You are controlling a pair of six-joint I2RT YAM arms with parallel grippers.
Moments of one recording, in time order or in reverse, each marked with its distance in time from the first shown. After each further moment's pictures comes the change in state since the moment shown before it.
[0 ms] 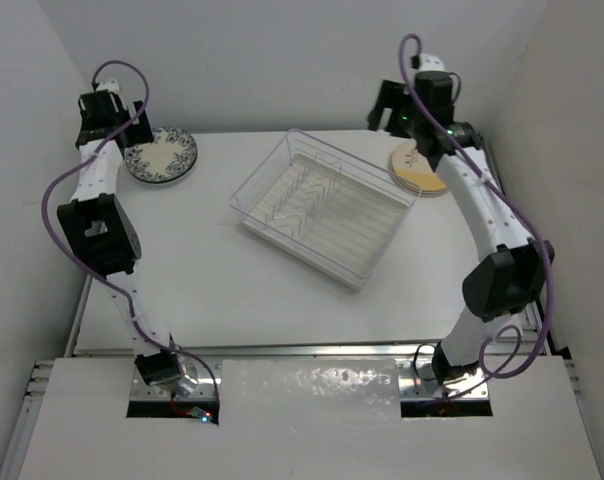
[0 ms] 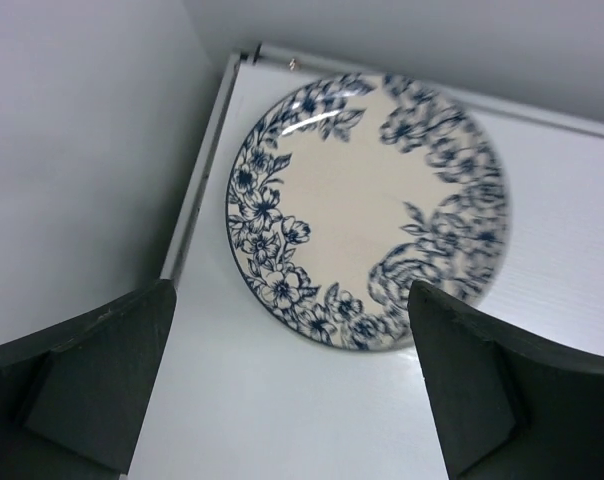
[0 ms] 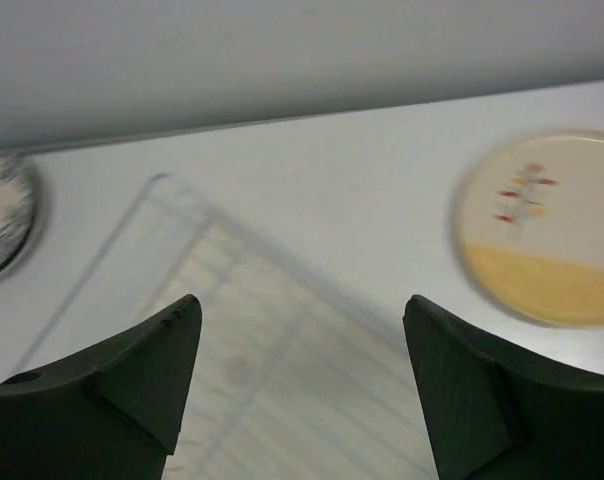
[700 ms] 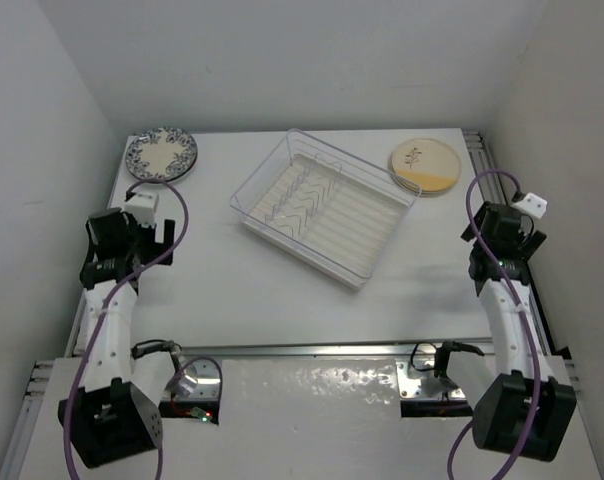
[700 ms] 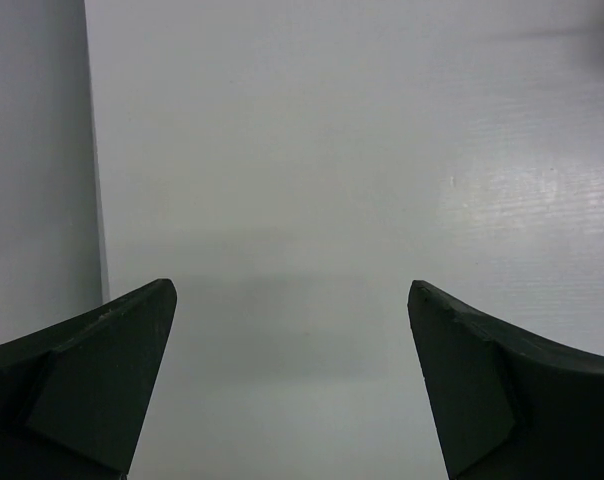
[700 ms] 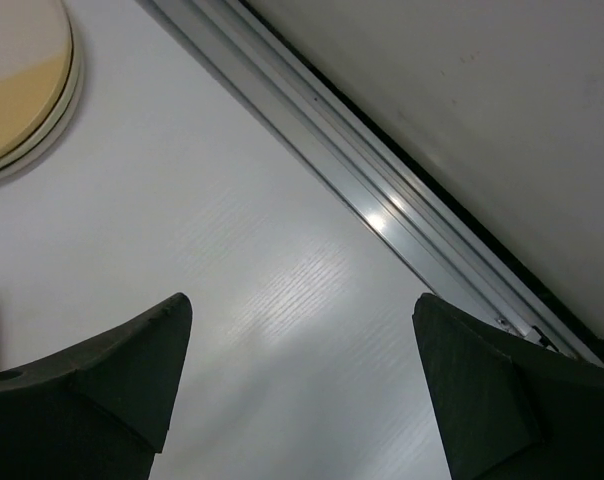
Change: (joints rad) left arm 0.000 -1.219 -1.199 -0.148 0.166 0.343; right arm -0.475 -0.774 -1.147 0.181 0.432 -0.058
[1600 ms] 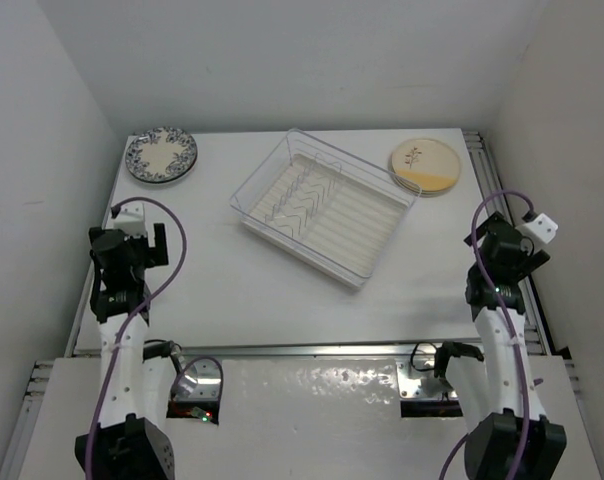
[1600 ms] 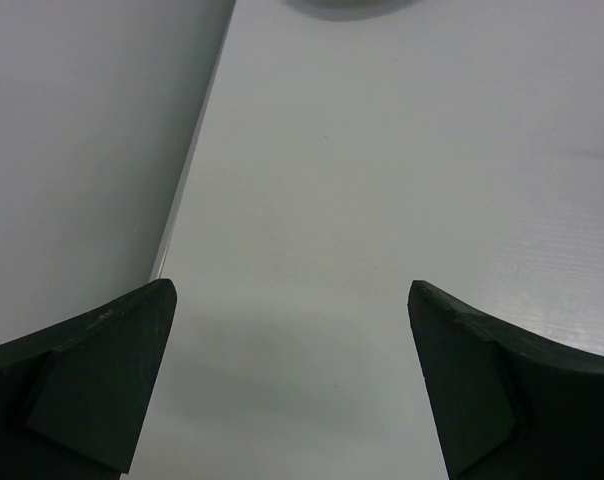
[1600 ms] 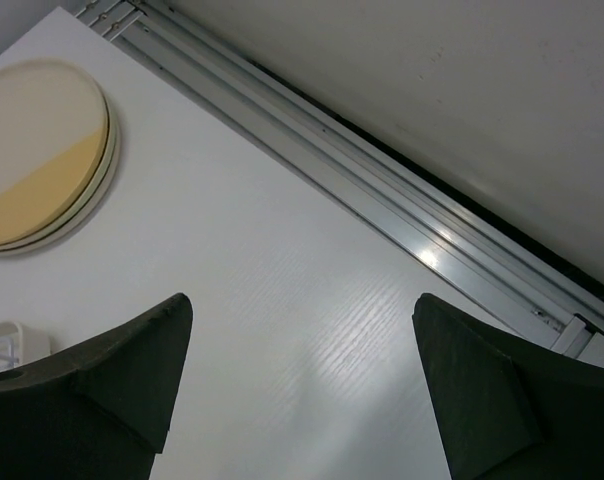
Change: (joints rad) left arm 0.003 -0.245 -0.249 0.289 -0.197 -0.130; right arm 0.000 -0.218 -0.165 0.105 0.055 0.132
